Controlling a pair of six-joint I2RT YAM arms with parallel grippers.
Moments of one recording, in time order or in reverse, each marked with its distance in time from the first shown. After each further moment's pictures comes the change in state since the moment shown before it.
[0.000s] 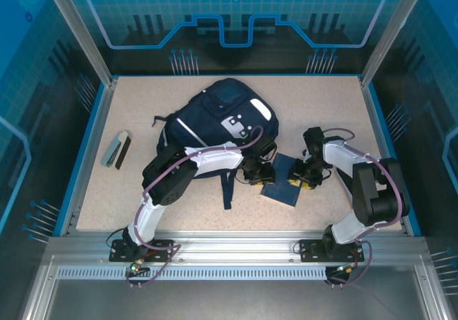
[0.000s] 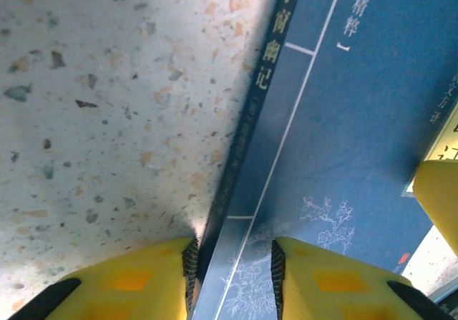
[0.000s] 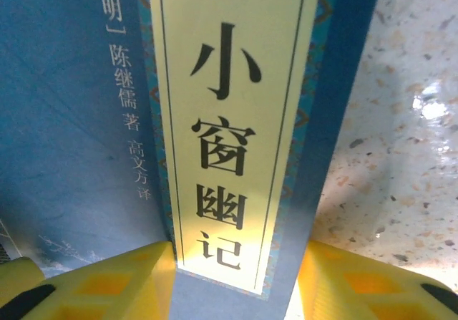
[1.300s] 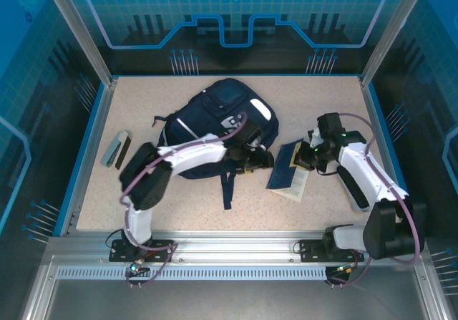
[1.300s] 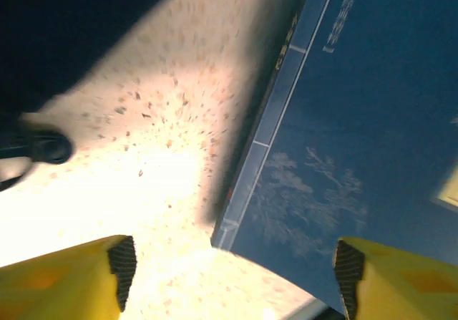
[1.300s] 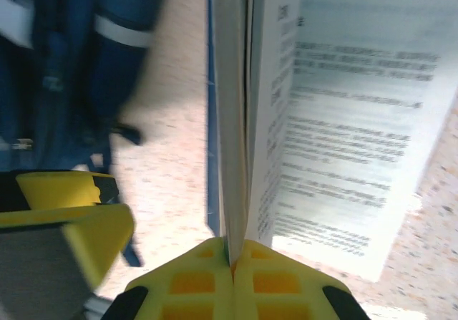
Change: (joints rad) left arm 0.107 -0.245 -0.100 0.023 0.021 0.008; right arm -0.050 -0.276 0.140 -0.098 -0.169 -0.023
